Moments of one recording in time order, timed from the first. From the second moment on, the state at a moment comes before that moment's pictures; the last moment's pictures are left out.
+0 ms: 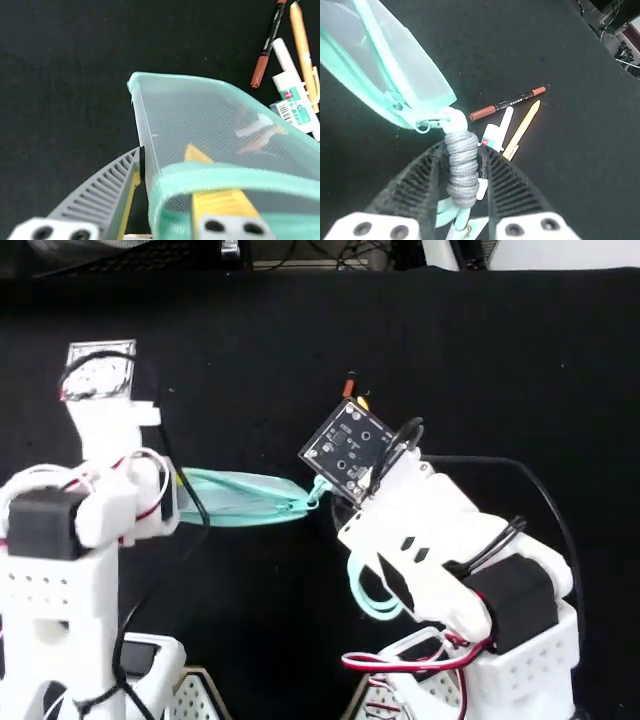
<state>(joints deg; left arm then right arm) 0.0 -42.0 9.9 100.7 6.0 -24.7 -51.6 13.0 93.9 26.2</state>
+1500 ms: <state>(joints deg) -8.7 -41.9 12.2 99.7 -8.4 -15.6 -55.2 12.4 91.5 23.0</state>
